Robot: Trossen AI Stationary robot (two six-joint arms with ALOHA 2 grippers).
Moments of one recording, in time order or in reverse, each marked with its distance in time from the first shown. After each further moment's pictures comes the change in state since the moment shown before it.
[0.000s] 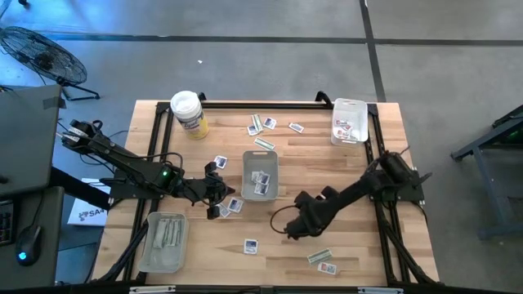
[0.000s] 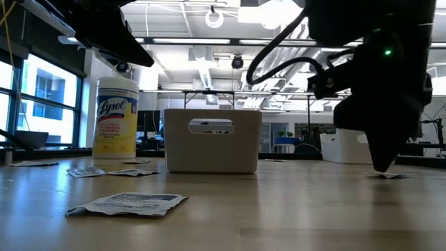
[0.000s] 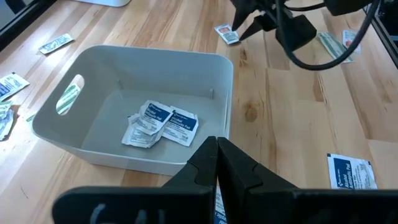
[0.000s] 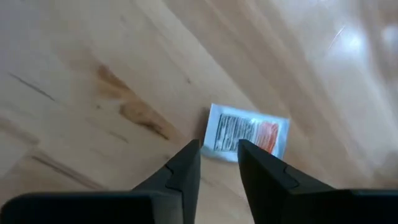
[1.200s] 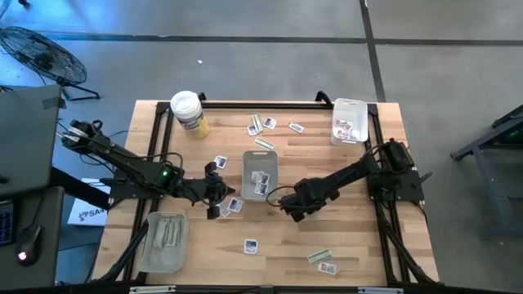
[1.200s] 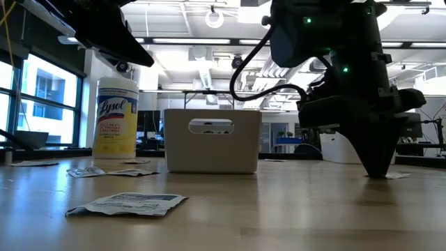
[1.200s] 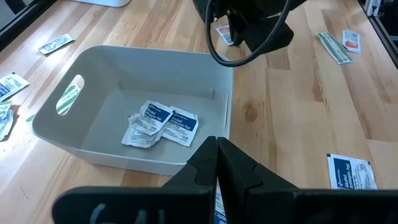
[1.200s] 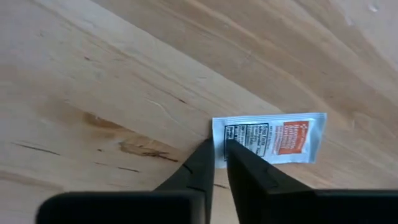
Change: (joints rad) left arm 0.000 0.000 0.000 0.000 0.000 0.000; right arm -0.210 -0.015 -0.120 0.176 -0.287 0.043
